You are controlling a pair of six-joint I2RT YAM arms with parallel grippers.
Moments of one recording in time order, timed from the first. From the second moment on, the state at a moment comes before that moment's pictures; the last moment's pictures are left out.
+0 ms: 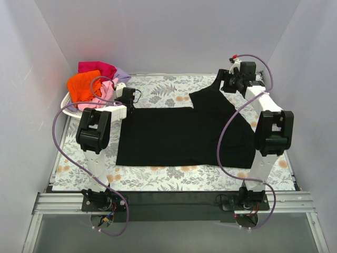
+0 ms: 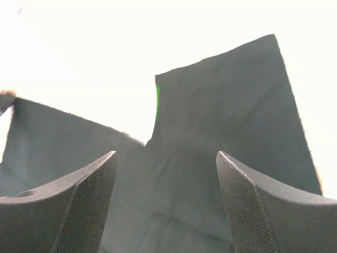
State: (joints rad) left arm -0.23 2.07 1.28 0.02 -0.52 -0.47; right arm 0.04 1.86 1.48 -0.26 -0.51 0.21
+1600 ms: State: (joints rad) left arm -0.23 2.07 1.28 0.02 -0.45 -0.45; right arm 0.11 2.60 2.25 -0.34 -0.19 -0.13
